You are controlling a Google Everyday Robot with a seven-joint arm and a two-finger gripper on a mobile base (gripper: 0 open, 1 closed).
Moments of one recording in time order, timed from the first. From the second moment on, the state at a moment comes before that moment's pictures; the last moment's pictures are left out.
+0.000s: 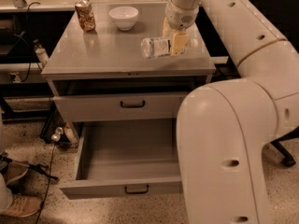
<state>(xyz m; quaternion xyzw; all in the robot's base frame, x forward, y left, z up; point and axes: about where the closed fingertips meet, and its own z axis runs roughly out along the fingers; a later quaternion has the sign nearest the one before) 0.743 -0.087 0.887 -0.79 0.60 -0.05 0.14</state>
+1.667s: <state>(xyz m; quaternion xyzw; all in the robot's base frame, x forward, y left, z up) 0.638 -0.073 0.846 -0.70 0.71 0.07 0.09</state>
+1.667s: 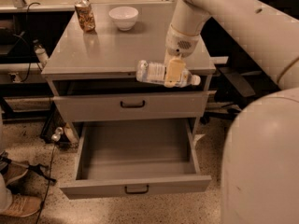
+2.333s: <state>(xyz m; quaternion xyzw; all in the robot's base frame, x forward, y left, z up) 0.556 -0.037 0.771 -0.64 0.74 0.17 0.08</state>
